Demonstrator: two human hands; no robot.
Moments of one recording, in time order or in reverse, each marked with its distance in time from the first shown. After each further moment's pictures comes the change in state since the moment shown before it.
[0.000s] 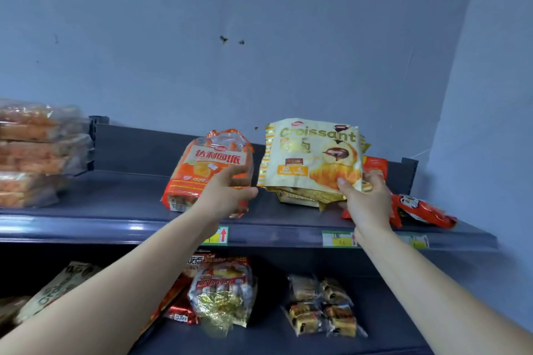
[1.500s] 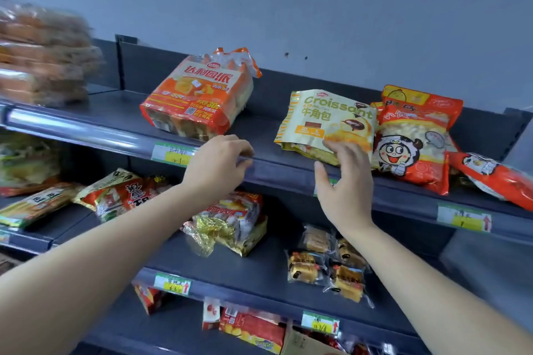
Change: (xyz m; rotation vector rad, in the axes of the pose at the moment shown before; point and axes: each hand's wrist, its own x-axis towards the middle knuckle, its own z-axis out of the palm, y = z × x) left_hand 0.003 -0.082 0.090 1.217 0.314 0.219; right_hand 0.040 0.133 -0.018 -0.274 -0.384 -0.762
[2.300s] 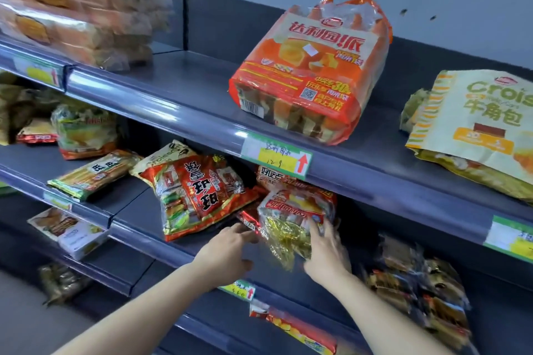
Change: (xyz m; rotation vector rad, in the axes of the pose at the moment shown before) left_hand -0.097 -0.206 0.099 0.028 -0.753 -0.280; right_hand -0.108 -0.018 0.227 -0.392 -1.142 0.346
